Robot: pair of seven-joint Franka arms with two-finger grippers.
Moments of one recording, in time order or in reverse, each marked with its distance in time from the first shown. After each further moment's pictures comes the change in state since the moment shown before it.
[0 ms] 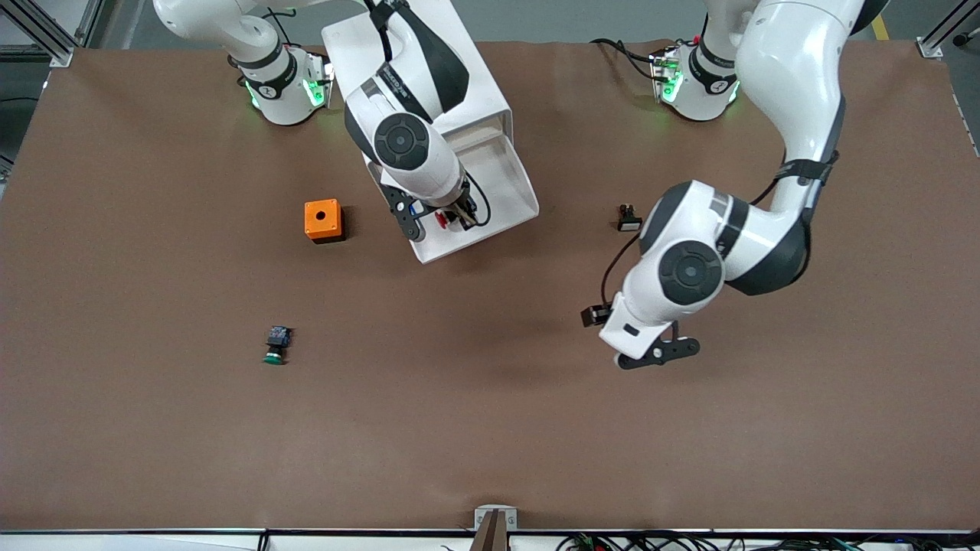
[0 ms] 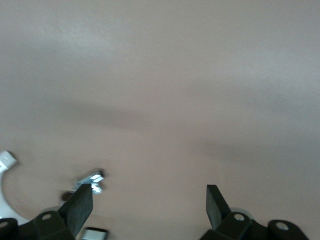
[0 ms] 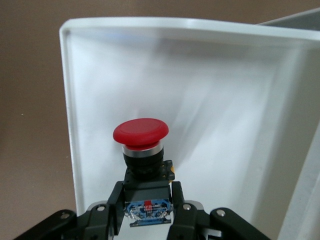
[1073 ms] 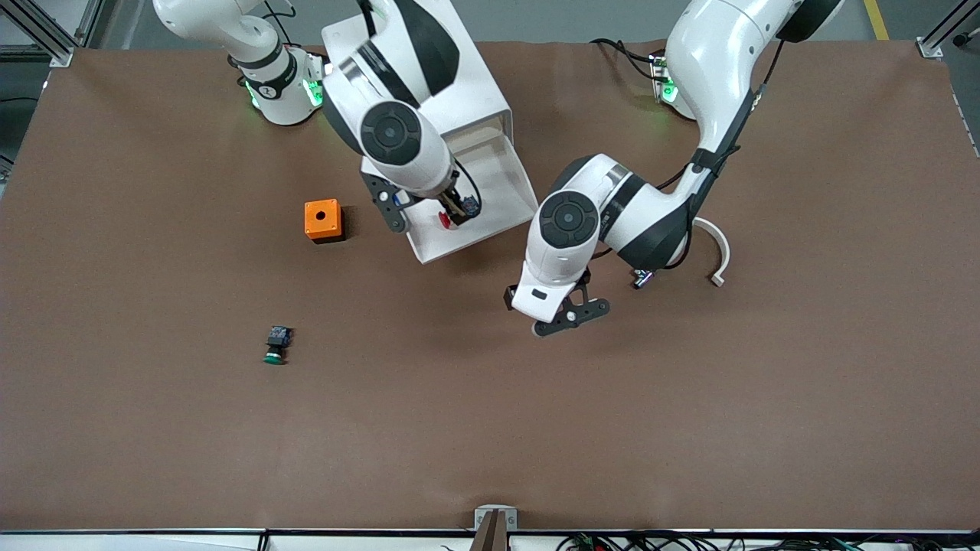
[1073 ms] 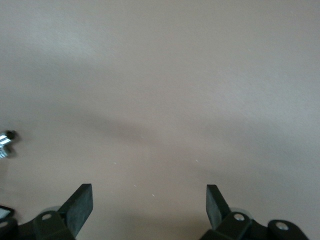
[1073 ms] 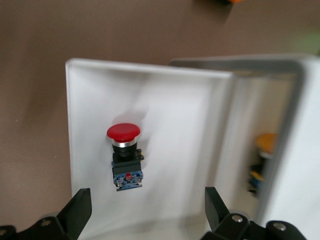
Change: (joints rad) left arm -0.173 0.041 -0.008 -0.011 0.017 0.141 -0.282; right arm -0.053 -0.043 -0.036 0.224 -0.043 -0.390 -0.009
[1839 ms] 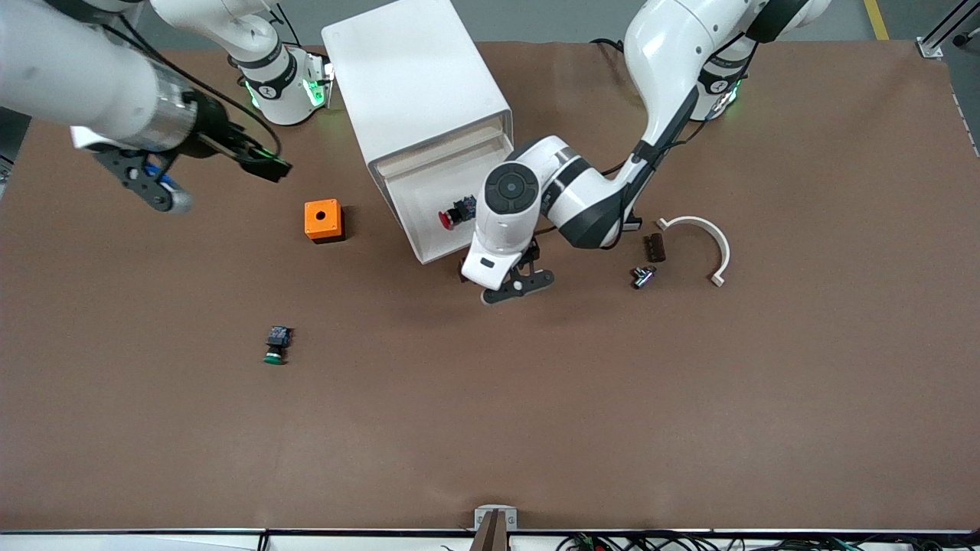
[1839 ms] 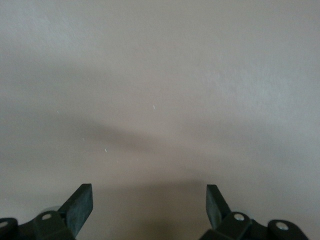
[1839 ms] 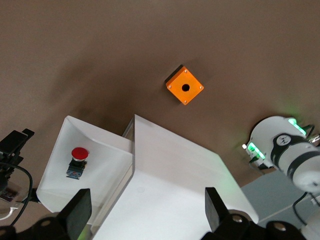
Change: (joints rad) left arm -0.131 0.028 -0.003 -0.039 -0.033 0.094 -0.104; right arm -0.408 -0.254 -0.012 0.080 -0.050 -0.378 -0.797
